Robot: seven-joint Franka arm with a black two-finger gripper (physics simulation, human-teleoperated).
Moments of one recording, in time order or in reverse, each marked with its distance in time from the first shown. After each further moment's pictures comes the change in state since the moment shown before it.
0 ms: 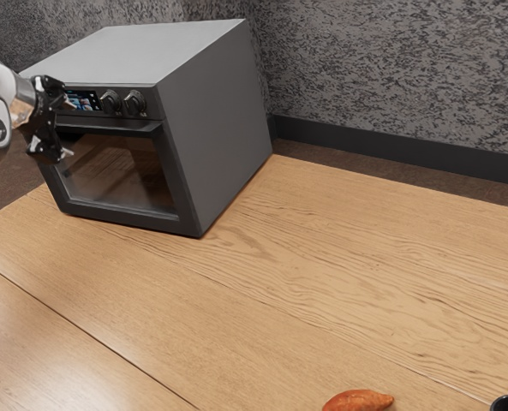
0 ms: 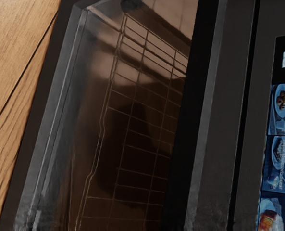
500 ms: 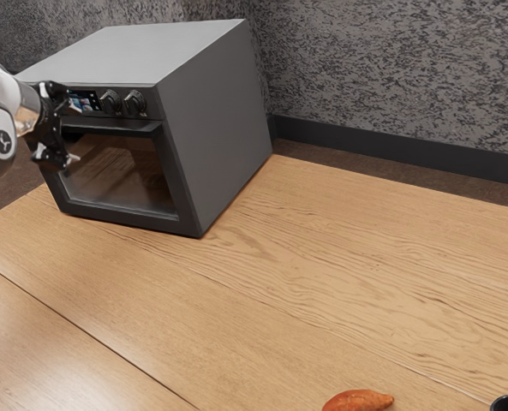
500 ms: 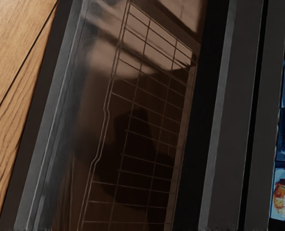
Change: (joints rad) arm 0.000 -0.045 -0.014 -0.086 0.000 0.067 -0.010
